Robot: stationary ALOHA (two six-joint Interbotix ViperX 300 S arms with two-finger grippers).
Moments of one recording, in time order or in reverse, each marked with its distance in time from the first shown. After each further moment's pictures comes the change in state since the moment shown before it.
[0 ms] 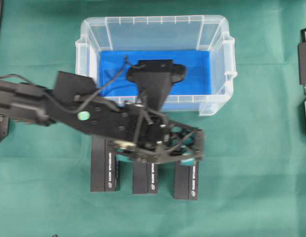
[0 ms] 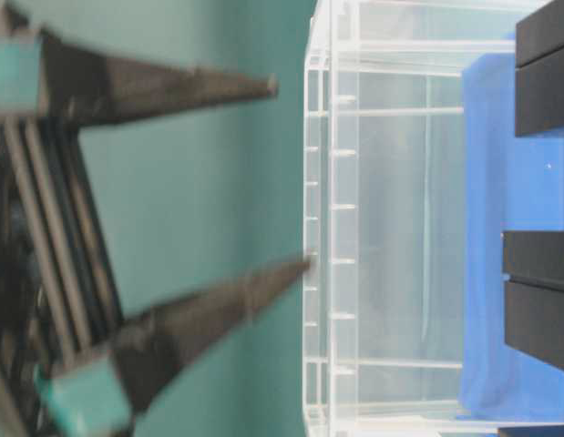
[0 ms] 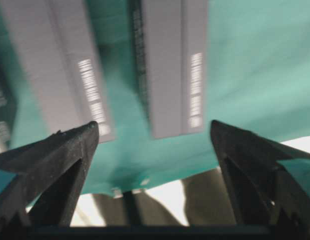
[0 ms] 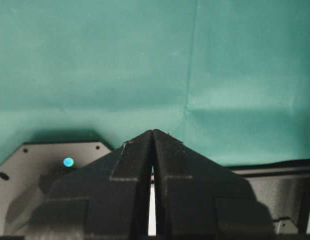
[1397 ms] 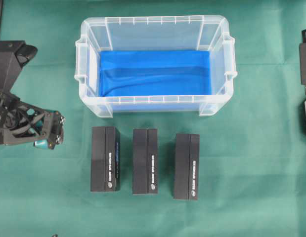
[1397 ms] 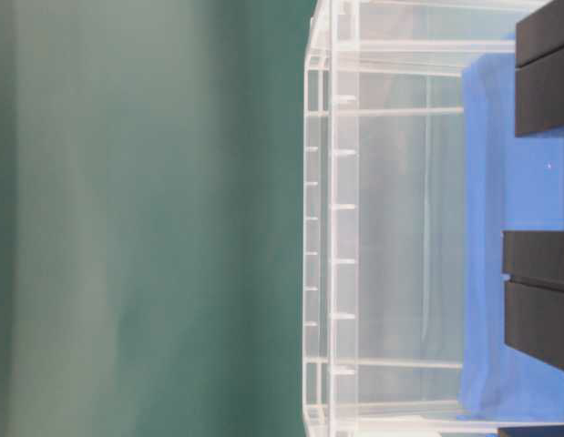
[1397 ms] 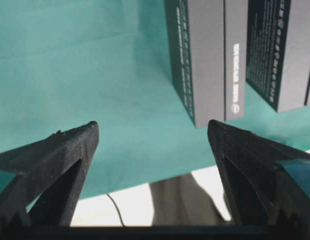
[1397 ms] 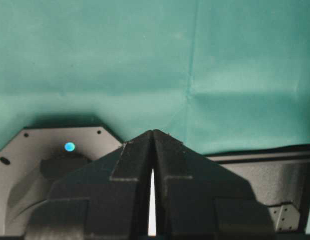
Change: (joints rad) left arm -0.060 -0.718 0.739 0.000 -0.015 -0.051; right arm 0.000 -0.005 0.000 0.000 0.049 0.005
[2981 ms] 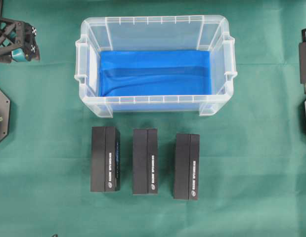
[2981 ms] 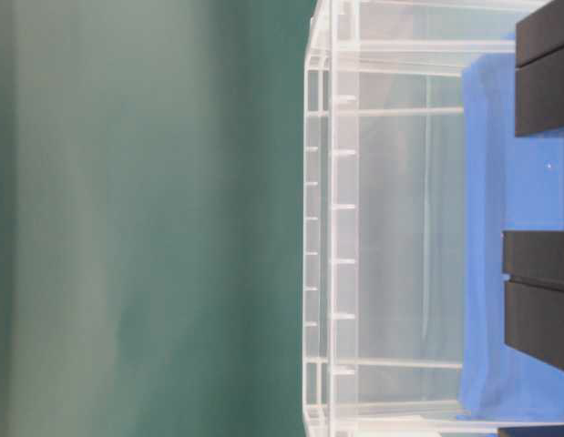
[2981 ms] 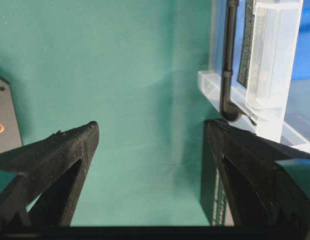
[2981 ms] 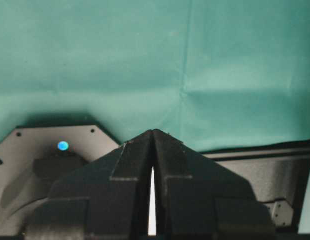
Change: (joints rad) left arm 0.612 -0.167 0.092 0.000 0.064 0.503; right arm 0.000 0.002 0.003 -0.025 0.000 0.000
